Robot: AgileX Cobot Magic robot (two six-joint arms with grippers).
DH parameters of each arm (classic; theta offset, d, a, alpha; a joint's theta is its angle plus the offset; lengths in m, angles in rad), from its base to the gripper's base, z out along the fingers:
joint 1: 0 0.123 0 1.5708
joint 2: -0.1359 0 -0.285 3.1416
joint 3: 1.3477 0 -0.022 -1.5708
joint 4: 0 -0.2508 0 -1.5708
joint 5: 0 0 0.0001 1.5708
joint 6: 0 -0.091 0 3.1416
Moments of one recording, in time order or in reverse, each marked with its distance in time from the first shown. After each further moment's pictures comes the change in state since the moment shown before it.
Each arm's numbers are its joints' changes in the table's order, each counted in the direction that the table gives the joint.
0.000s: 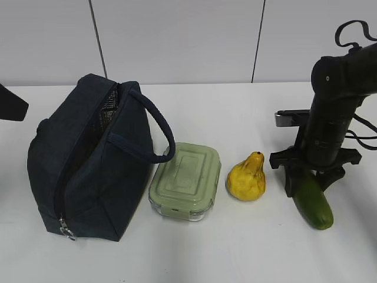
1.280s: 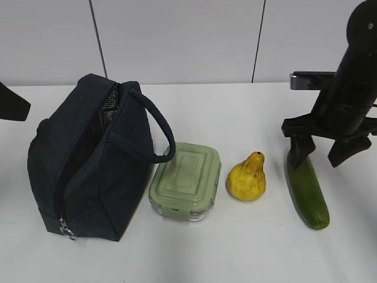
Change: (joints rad) left arm 0.001 0.000 0.000 0.020 -0.010 0.000; right arm -0.009 0.215 0.004 -0.058 -0.091 0.055
